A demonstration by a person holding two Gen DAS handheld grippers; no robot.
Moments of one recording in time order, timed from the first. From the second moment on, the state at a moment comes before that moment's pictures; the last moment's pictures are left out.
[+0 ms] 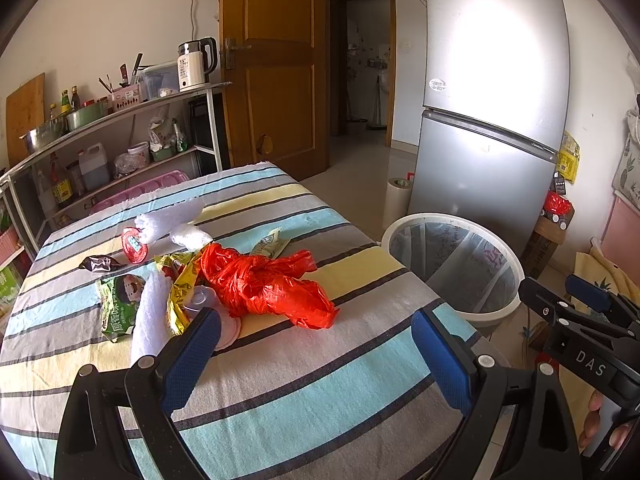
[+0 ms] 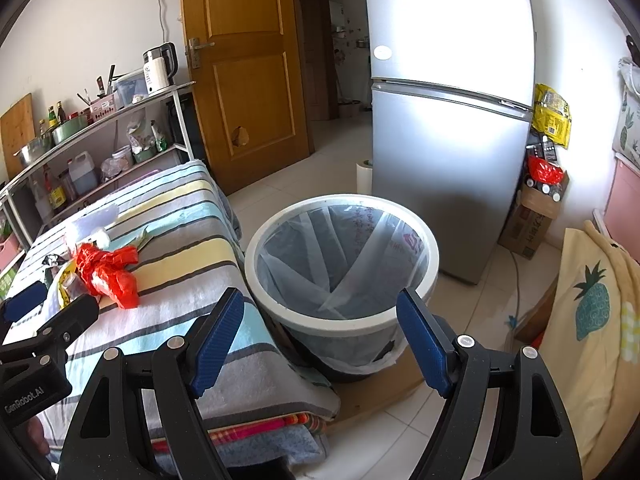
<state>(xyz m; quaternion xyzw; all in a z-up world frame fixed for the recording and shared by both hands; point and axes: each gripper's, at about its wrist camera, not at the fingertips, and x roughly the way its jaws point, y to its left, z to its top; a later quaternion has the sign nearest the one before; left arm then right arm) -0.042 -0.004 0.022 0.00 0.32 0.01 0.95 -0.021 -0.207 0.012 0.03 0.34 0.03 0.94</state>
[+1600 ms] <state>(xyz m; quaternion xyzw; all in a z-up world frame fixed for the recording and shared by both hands) -0.043 0.000 0.021 -0.01 0.31 0.02 0.95 -0.026 -0.200 0.015 0.02 0.33 0.03 0.94</state>
